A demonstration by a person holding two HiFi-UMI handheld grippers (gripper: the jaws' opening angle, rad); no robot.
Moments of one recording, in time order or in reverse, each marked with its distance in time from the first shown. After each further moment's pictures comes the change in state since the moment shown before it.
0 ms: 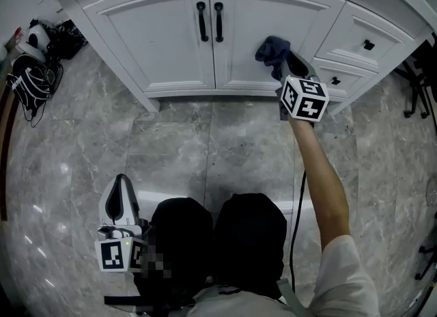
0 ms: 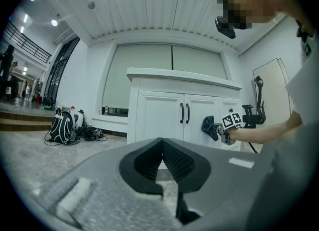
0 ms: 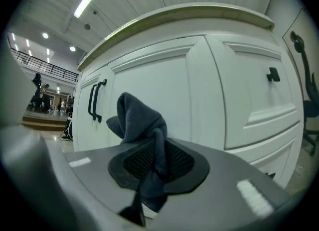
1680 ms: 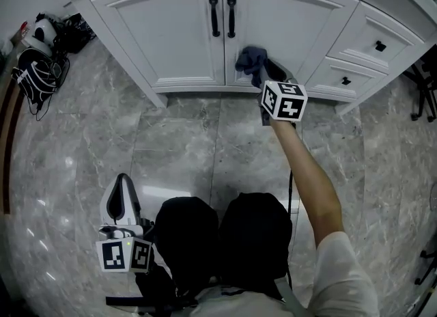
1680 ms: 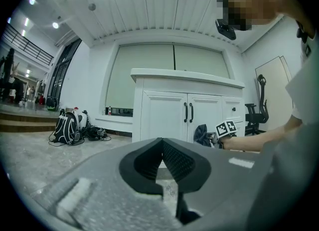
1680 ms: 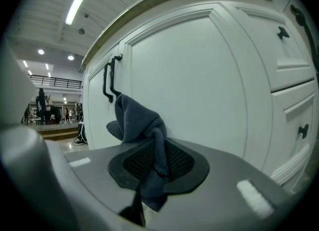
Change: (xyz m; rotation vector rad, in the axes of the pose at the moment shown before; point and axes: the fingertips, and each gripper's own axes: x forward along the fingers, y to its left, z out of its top) left arm -0.009 0.015 -0.002 0.004 0.008 0.033; right arm 0.032 0.080 -0.060 0.108 0.094 0.118
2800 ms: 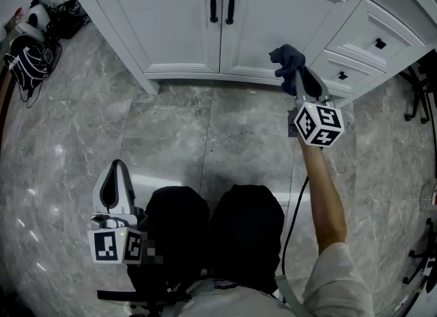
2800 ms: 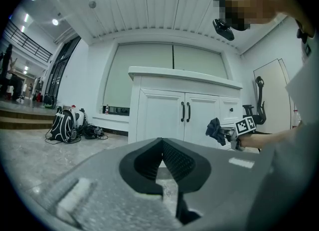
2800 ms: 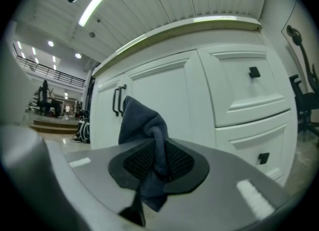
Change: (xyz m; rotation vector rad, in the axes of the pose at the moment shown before) left arm 0.006 -0.010 -0.005 -0.011 -0.001 -0.031; right arm -0.107 -0.053 0.028 -0.093 -0.131 -0.049
